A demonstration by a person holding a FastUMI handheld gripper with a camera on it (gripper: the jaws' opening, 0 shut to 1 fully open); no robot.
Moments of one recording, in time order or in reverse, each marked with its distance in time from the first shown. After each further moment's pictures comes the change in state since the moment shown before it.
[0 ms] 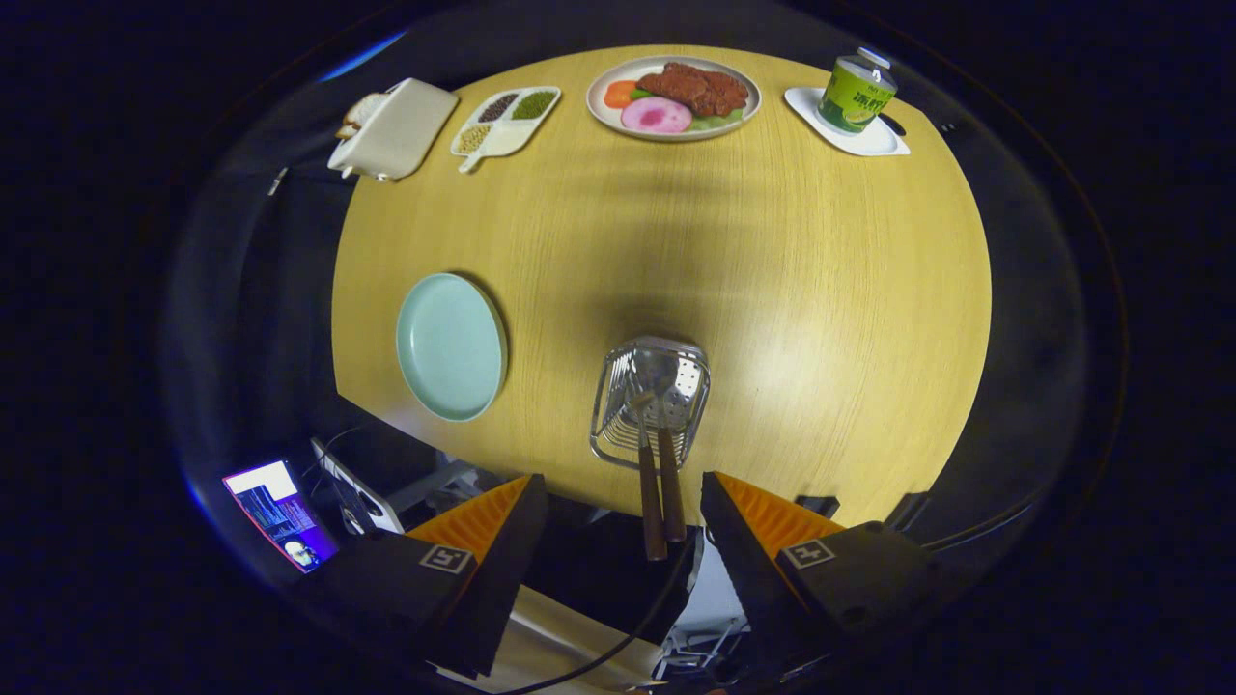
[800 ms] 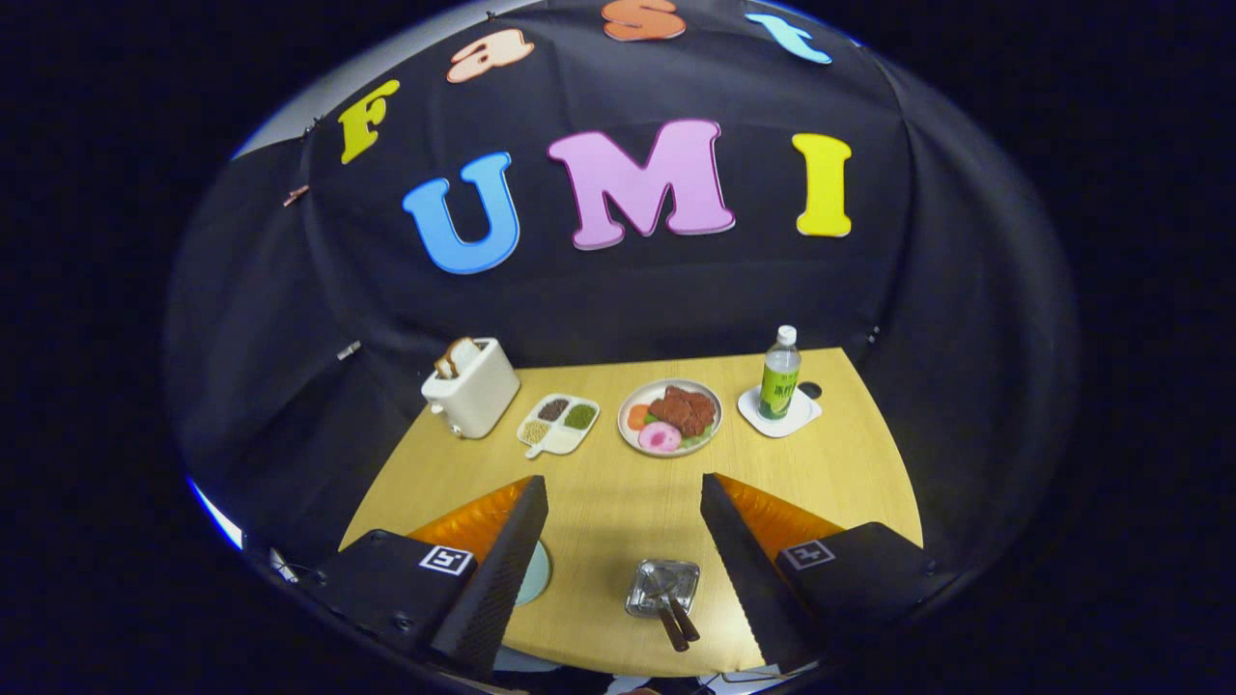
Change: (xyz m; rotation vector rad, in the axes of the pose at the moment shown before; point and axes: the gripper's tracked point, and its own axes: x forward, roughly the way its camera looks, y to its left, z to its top) arm -0.173 0.049 0.048 -0.049 -1.124 -0.054
